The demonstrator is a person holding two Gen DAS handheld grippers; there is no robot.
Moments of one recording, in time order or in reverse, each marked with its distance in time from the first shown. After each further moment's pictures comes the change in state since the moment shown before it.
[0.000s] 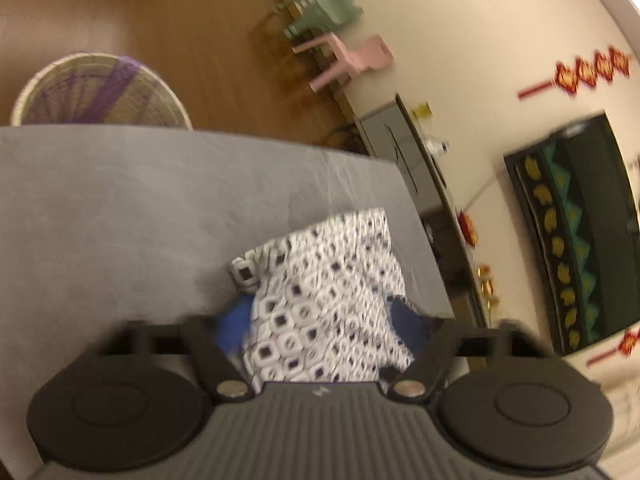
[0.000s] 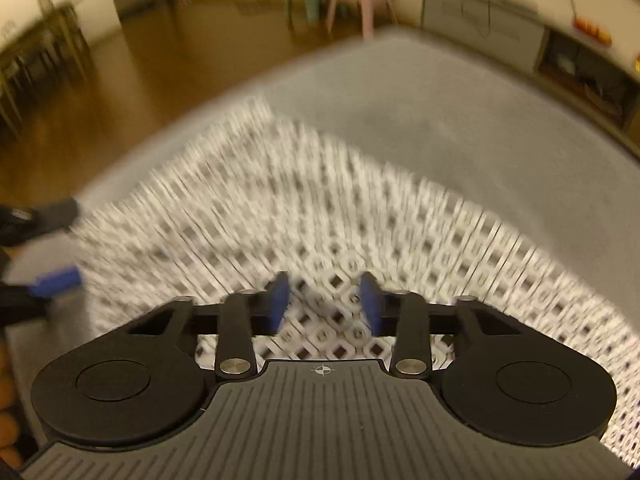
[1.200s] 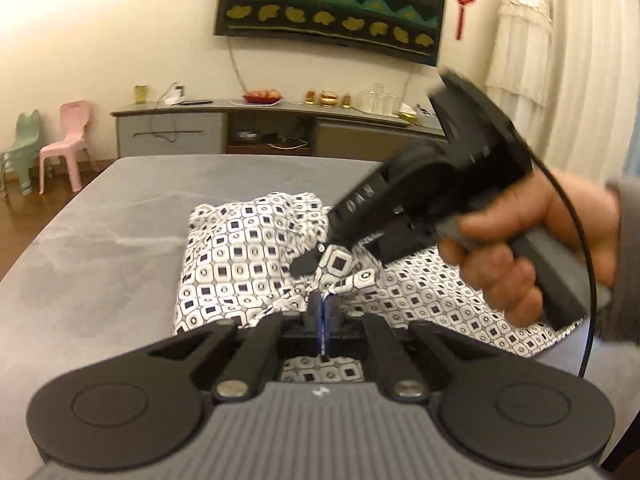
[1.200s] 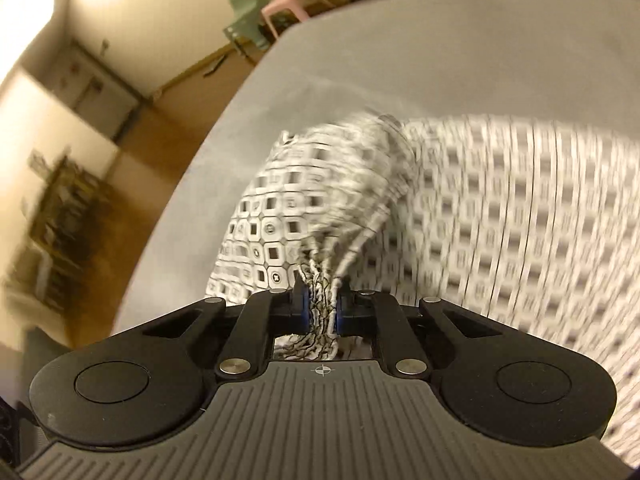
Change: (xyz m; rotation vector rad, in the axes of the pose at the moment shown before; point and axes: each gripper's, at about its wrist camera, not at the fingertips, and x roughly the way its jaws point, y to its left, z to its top) left arm -0.015 -0.151 -0.197 1.159 0.137 -0.192; right arm -0.029 -0.103 -0.109 0.592 -0.019 0.315
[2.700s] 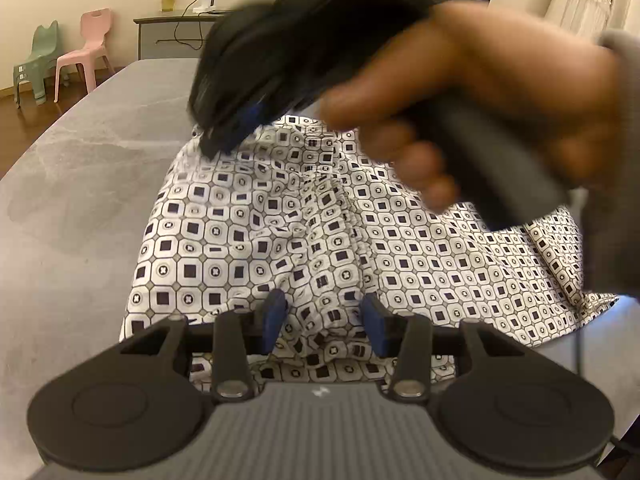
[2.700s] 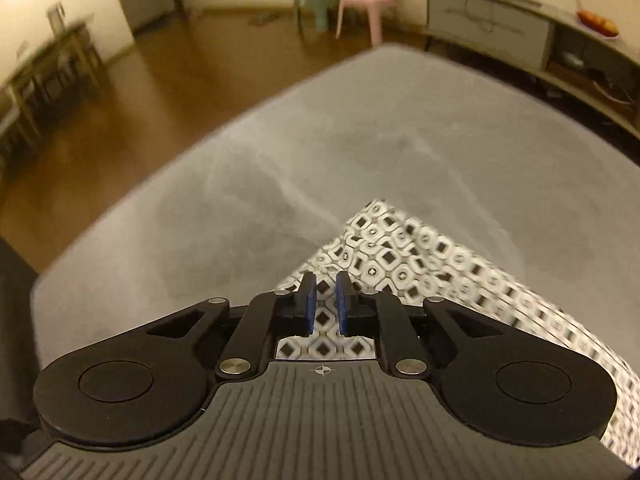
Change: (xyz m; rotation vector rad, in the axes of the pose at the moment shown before) left arm 0.022 0.027 0.000 -0.115 0.261 0.023; right arm 0.034 0.115 0.058 -0.559 0.059 -0.230
